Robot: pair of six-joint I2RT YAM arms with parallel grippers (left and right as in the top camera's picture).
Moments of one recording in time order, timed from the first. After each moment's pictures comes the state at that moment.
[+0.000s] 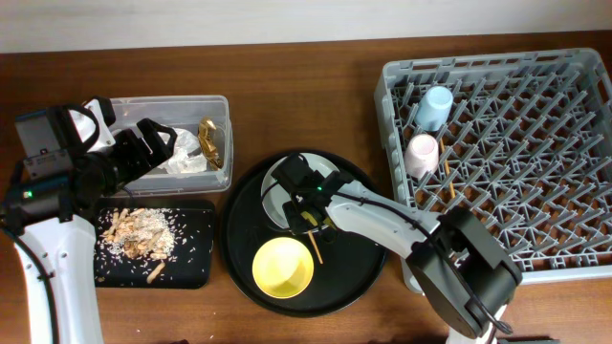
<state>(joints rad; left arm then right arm) 0.28 1.33 1.32 -0.89 0.44 -0.31 0.75 1.93 1.24 -0.59 0.00 0.40</state>
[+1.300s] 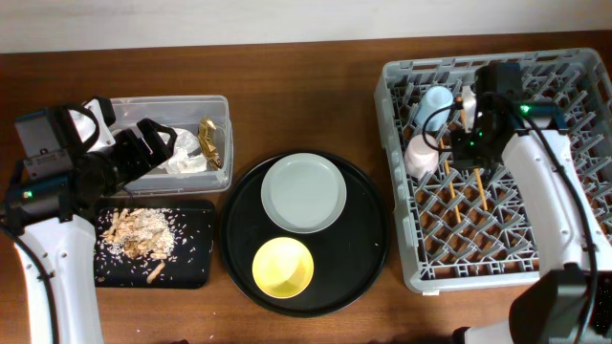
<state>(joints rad) 0.28 1.33 1.32 -0.89 0.44 -0.31 -0.06 1.64 1.45 -1.08 0.15 -0.12</state>
